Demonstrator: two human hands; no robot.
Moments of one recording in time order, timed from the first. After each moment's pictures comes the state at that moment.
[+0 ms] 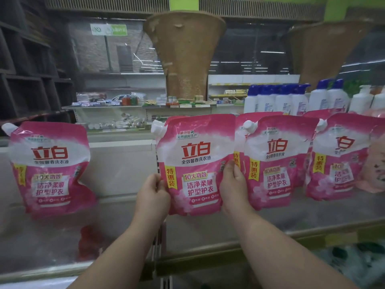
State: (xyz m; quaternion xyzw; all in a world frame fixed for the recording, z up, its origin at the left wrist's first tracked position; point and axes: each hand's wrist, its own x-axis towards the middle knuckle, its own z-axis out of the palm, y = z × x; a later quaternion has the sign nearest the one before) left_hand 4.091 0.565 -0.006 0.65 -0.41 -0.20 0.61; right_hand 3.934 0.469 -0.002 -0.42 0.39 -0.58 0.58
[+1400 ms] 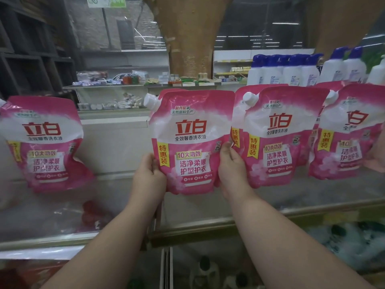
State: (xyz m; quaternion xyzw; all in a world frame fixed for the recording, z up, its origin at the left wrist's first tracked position) left_hand 4.084 0.564 -0.016 0.66 -0.40 -0.18 0.61; right_hand 3.926 0.450 -0.032 -0.45 0.40 -0.54 0.59
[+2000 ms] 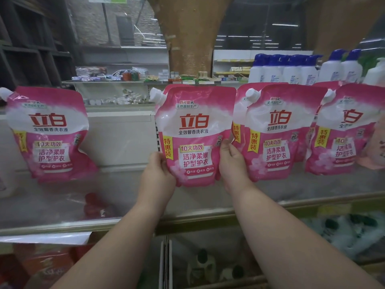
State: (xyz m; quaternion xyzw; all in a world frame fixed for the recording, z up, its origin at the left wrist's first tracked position) left_hand 4.072 0.583 -0.027 0.66 -0.44 -0.16 0.59; right_hand 3.925 0.456 -0.035 -0.50 0.41 -0.53 0.56
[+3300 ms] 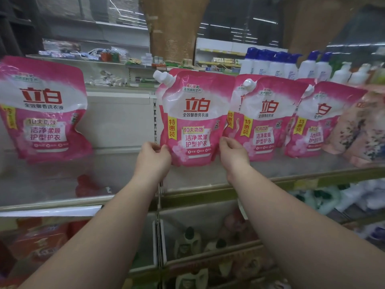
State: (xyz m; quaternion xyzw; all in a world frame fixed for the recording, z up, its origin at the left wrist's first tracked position) left_hand 4.096 0.599 -0.017 0.70 -0.38 -0.25 0.55; right_hand 3.909 0.511 -0.024 -0.50 0.53 -0.51 0.46
